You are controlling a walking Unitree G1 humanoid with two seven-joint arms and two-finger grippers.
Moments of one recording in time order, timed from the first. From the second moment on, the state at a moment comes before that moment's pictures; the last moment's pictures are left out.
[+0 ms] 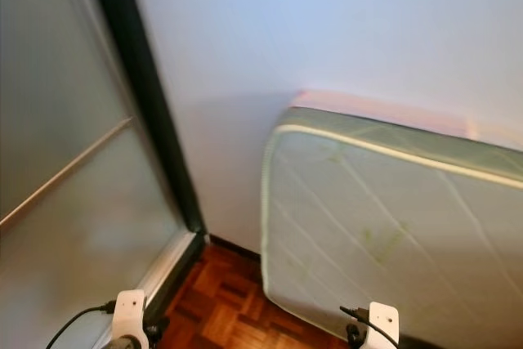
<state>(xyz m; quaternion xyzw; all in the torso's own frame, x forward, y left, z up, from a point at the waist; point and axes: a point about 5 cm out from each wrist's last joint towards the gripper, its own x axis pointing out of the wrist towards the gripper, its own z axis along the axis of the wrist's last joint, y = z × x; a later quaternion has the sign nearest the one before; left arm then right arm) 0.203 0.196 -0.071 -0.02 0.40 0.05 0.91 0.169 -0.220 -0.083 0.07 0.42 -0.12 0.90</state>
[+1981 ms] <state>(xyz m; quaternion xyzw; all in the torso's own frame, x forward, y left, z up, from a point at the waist) 0.202 0.203 -0.070 -0.02 0.40 0.06 0.91 0.169 -0.217 -0.083 0.08 0.42 -0.11 0.90</state>
